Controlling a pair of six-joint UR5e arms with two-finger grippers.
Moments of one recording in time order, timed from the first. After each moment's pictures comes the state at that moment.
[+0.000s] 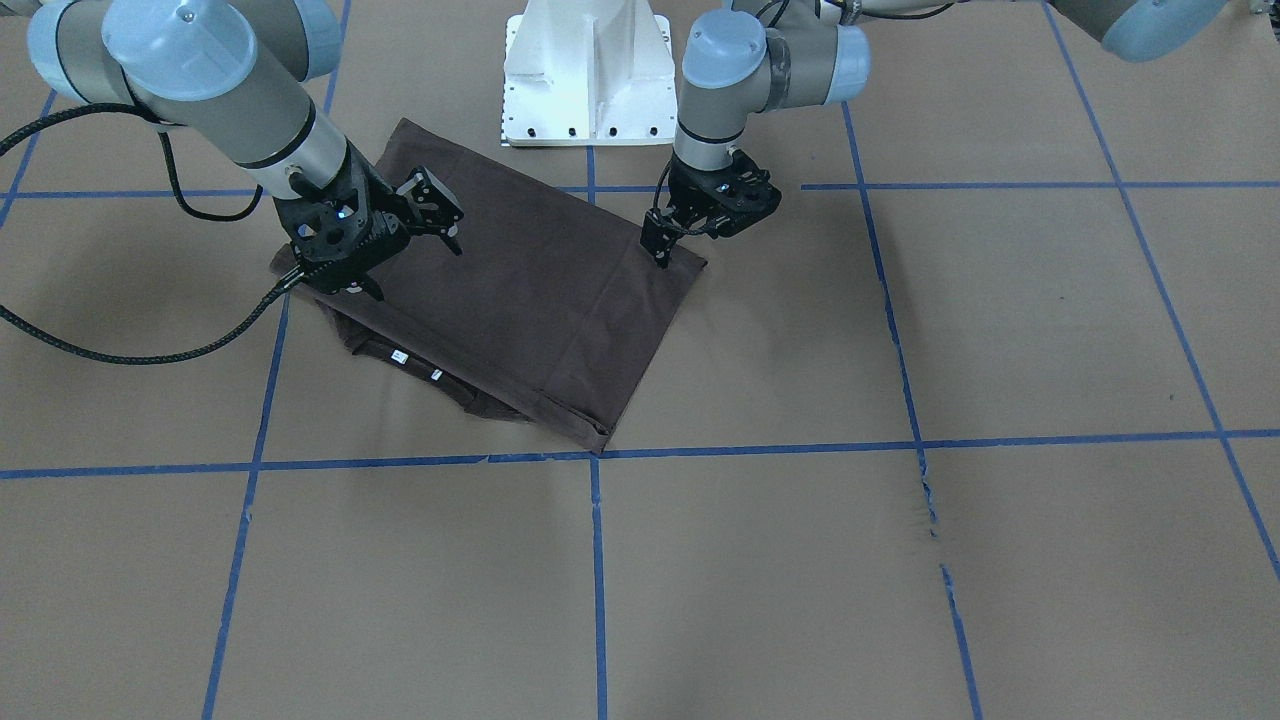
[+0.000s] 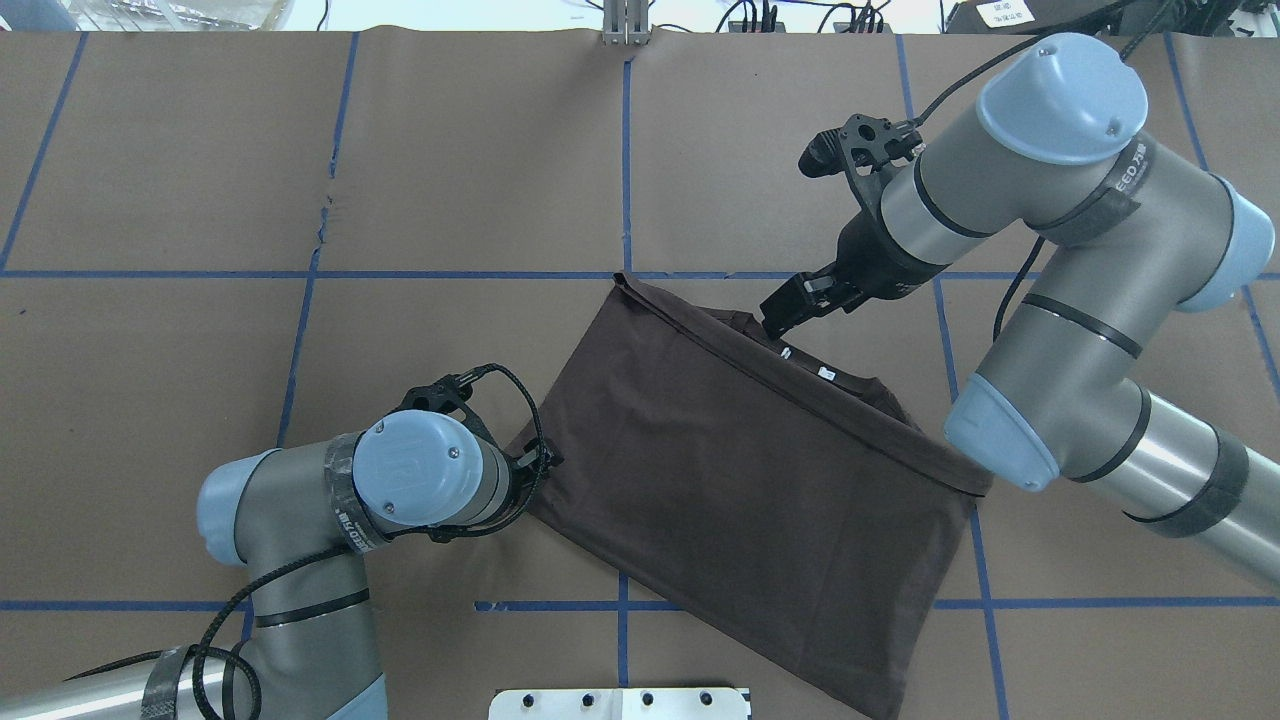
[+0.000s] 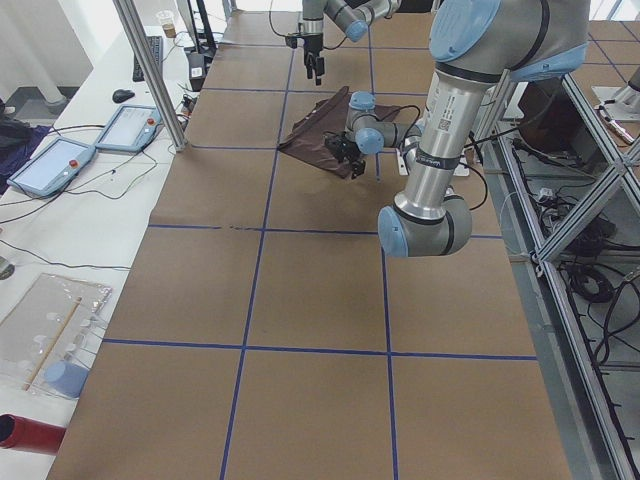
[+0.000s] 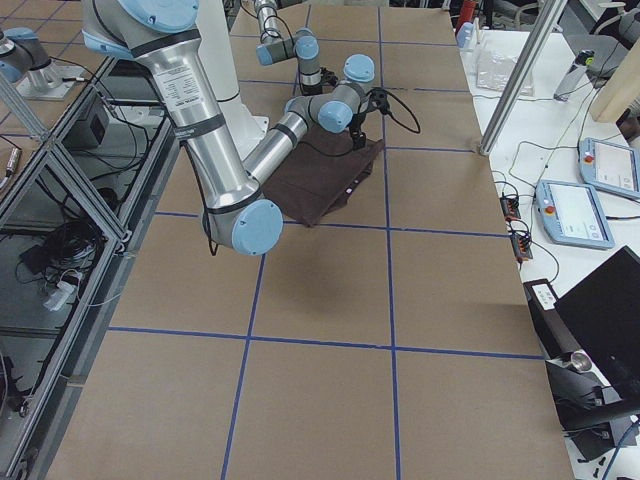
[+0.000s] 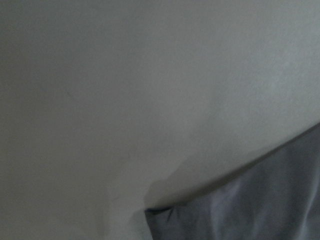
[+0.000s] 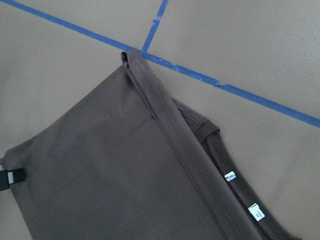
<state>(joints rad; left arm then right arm) -0.32 -2.06 -1.78 -1.70 -1.68 -1.96 0.77 -1.11 1.89 -1.45 2.22 0.70</state>
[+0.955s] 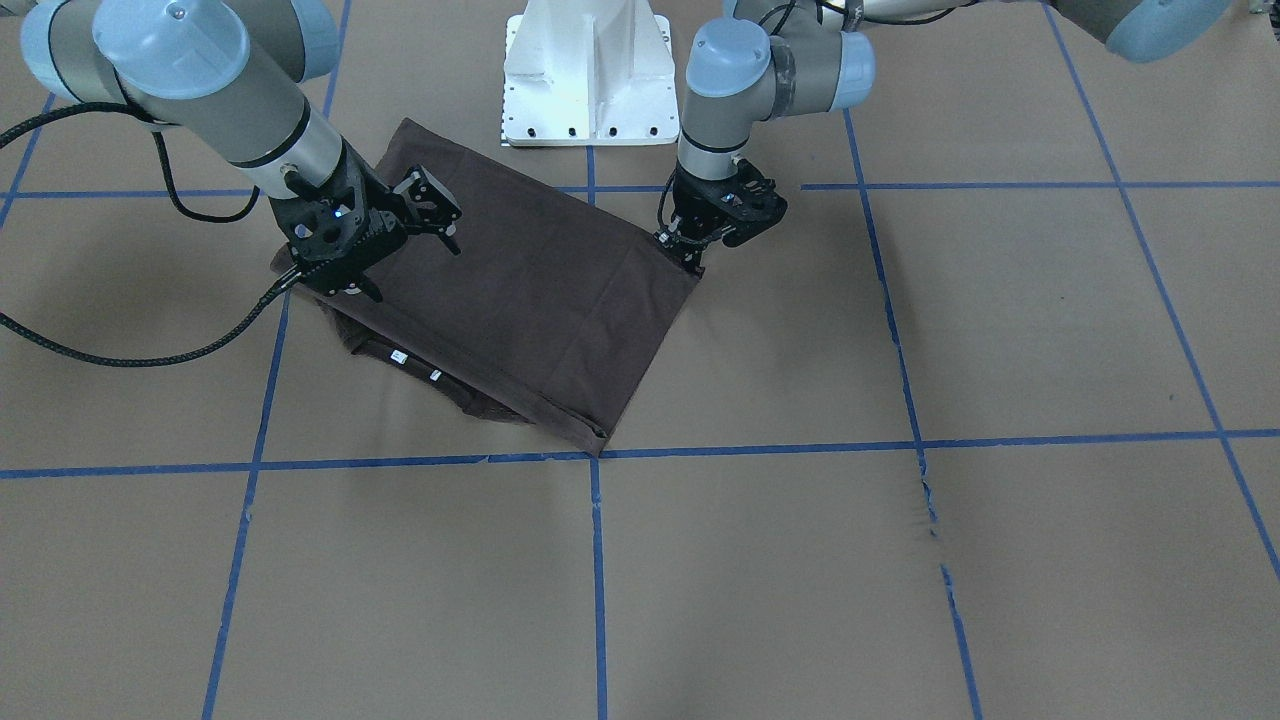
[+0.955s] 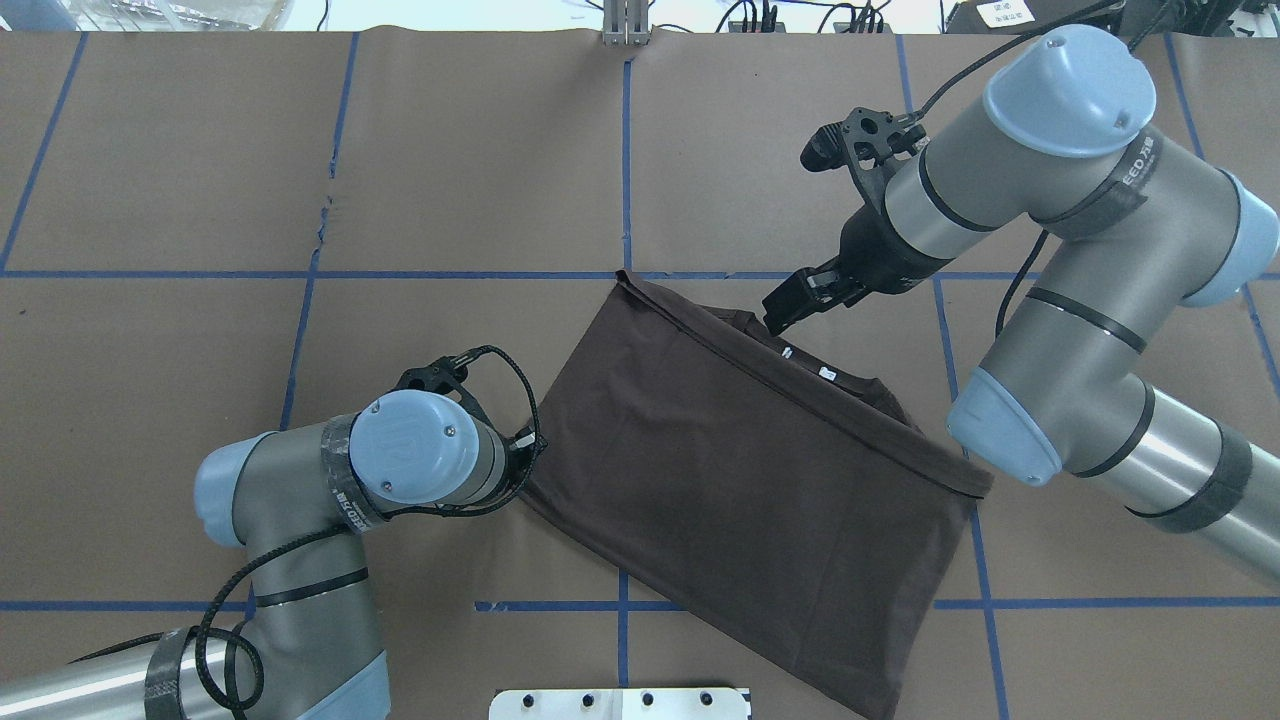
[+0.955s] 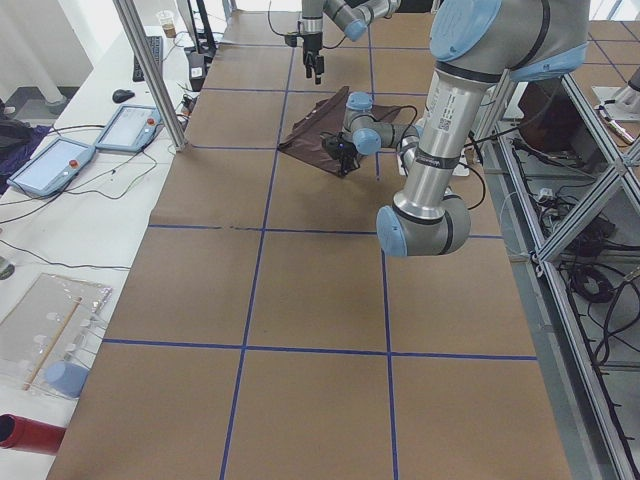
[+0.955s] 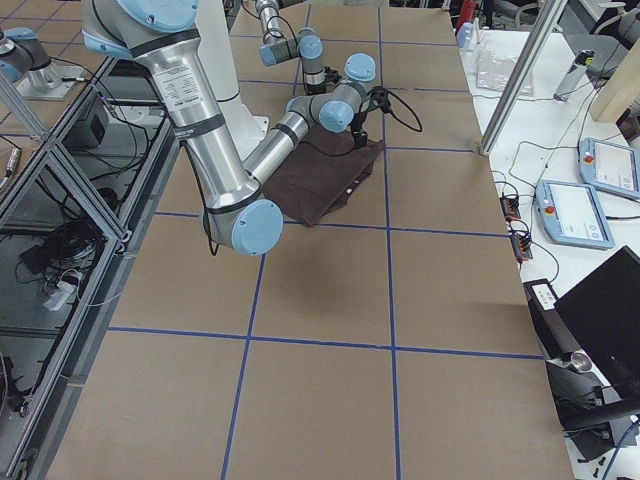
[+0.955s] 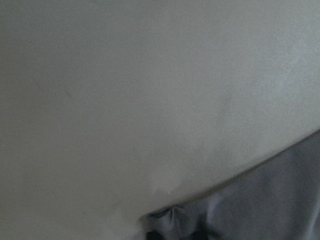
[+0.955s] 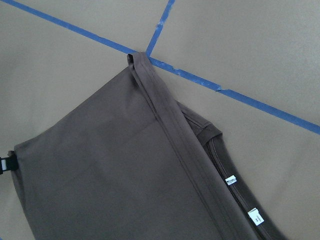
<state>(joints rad) -0.35 -2.07 -1.77 -1.71 -1.68 -1.94 0.78 -1.11 1.89 -1.44 2.23 0.68</state>
